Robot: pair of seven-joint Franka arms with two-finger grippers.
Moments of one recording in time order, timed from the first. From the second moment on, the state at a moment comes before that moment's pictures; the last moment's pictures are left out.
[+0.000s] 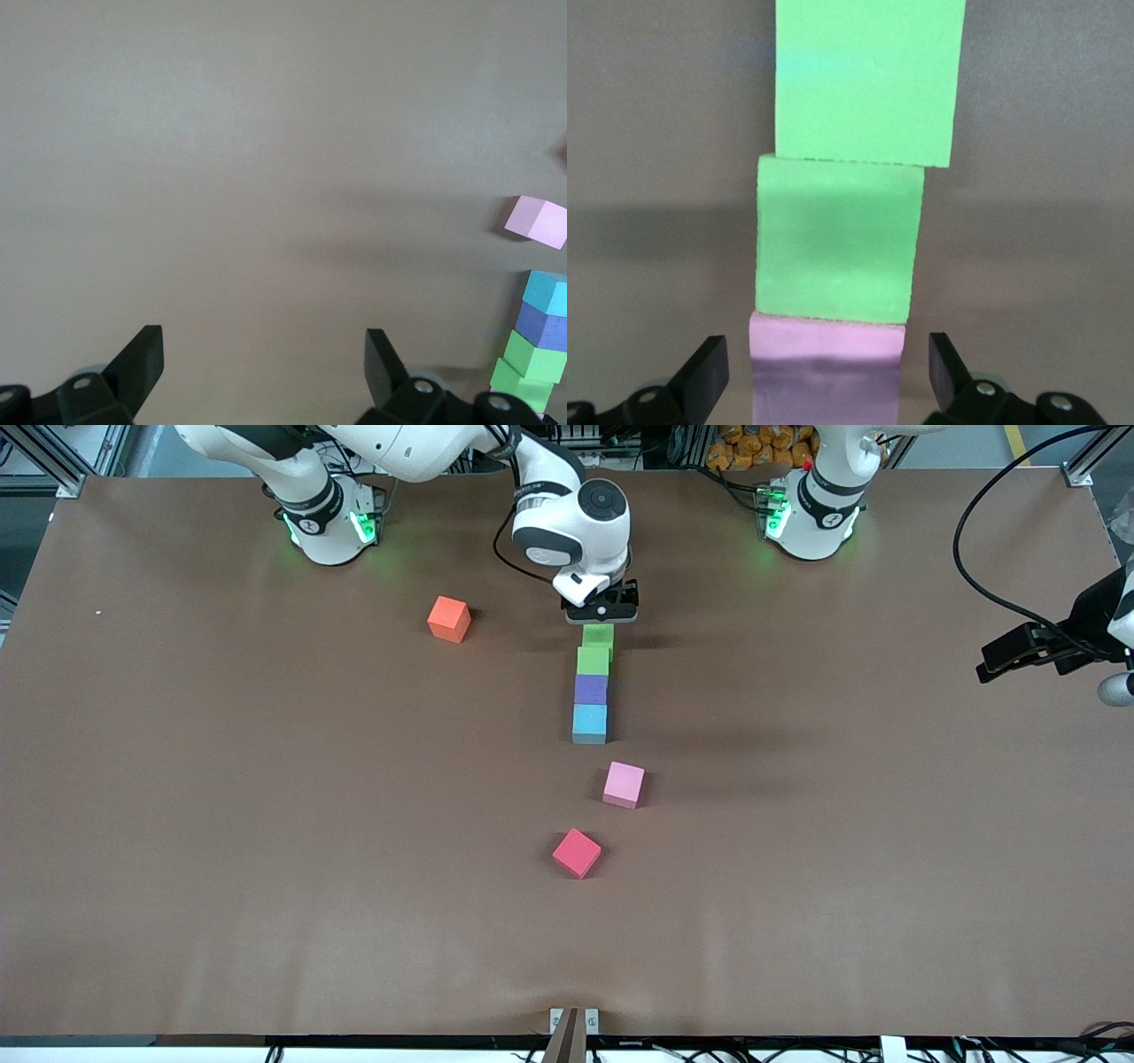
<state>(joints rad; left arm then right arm) -0.11 0.06 0.10 -1.52 -0.02 1.55 -0.12 0.55 0.67 0.66 -1.86 -0.45 2.36 1.41</state>
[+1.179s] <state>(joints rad) -0.14 0.05 0.07 -1.52 0.00 1.55 -0.12 0.06 0.34 0.47 -1.81 -0.24 2.03 0.56</state>
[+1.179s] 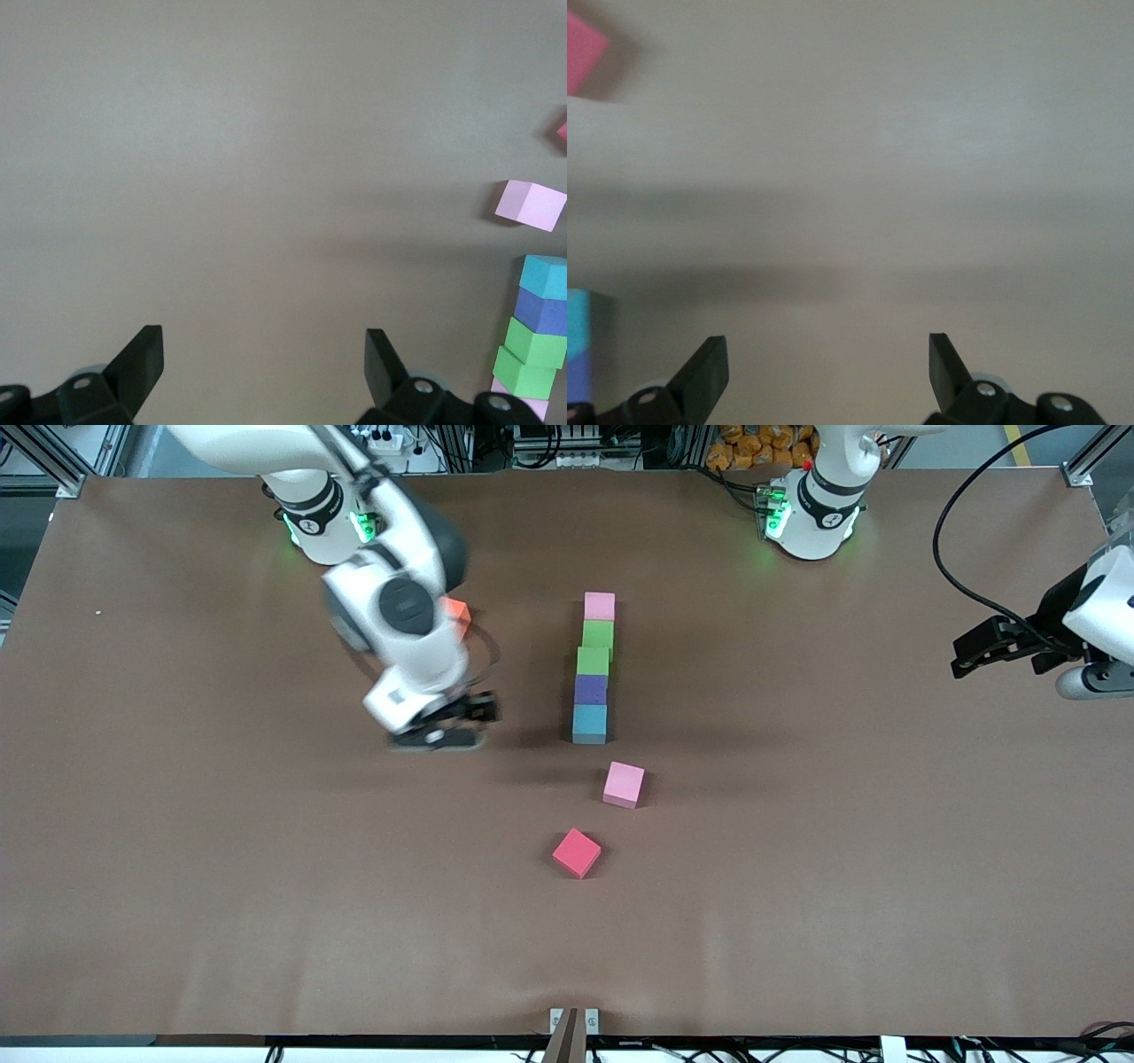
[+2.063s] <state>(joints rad) -0.14 0.04 0.07 -1.52 0.00 1.55 -0.12 0.05 -0.01 -0.03 -1.96 -0.04 1.85 -0.07</state>
